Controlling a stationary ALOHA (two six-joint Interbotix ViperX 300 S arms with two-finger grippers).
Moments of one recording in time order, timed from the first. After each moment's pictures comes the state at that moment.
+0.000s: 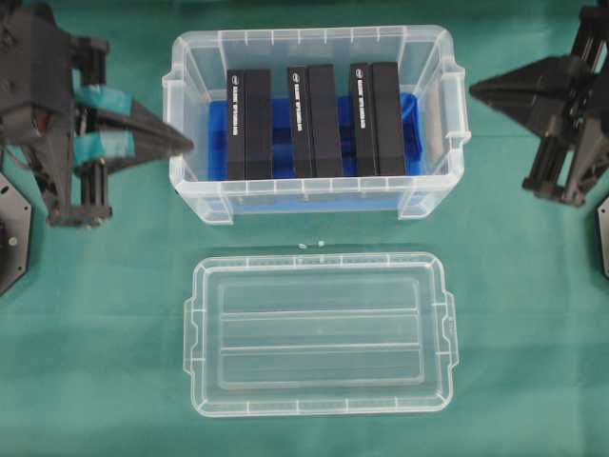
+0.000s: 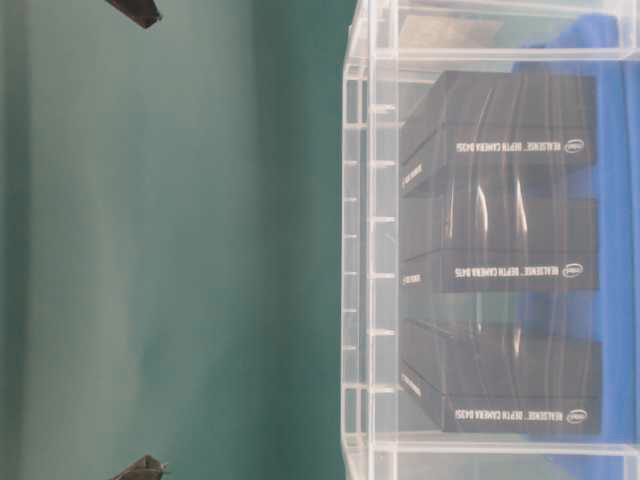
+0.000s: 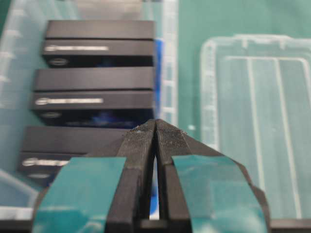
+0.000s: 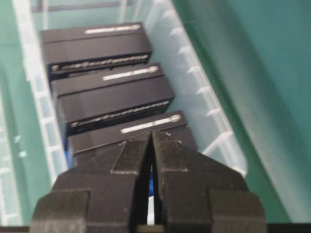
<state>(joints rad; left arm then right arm) 0.11 -0.65 0.67 0.03 0.44 0.02 0.03 -0.69 0.67 -0.78 0.65 0.79</state>
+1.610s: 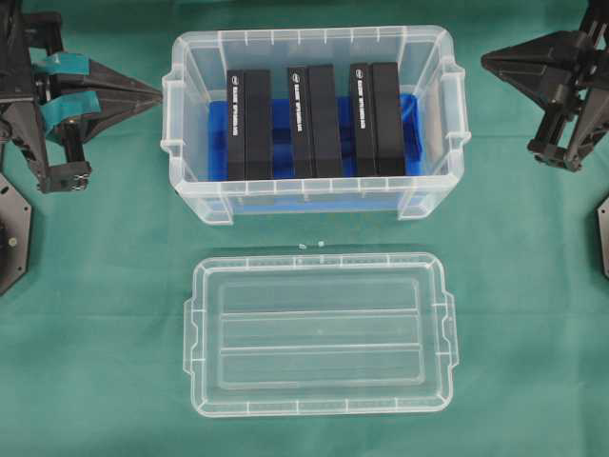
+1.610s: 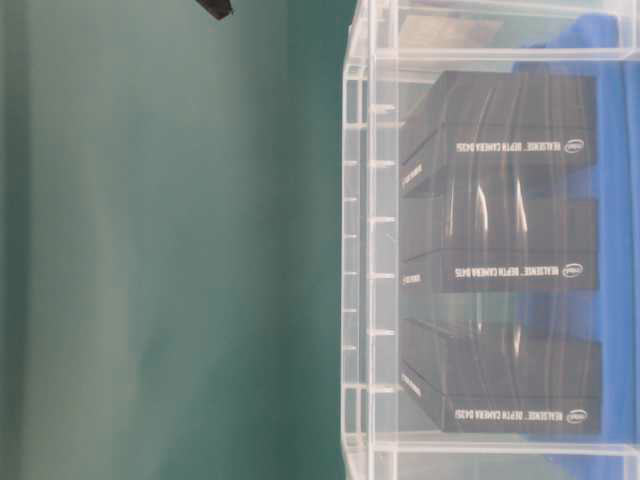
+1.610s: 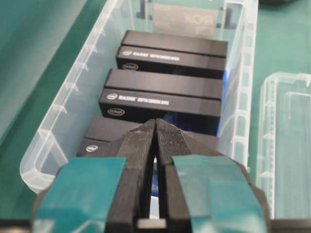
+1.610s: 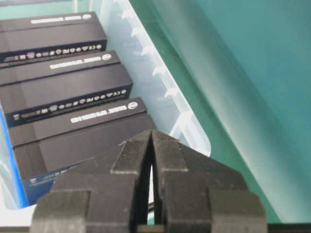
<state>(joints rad) 0.27 -0.79 0.91 0.02 0.17 0.02 -0.24 -0.77 0.90 -0.80 0.31 0.80</state>
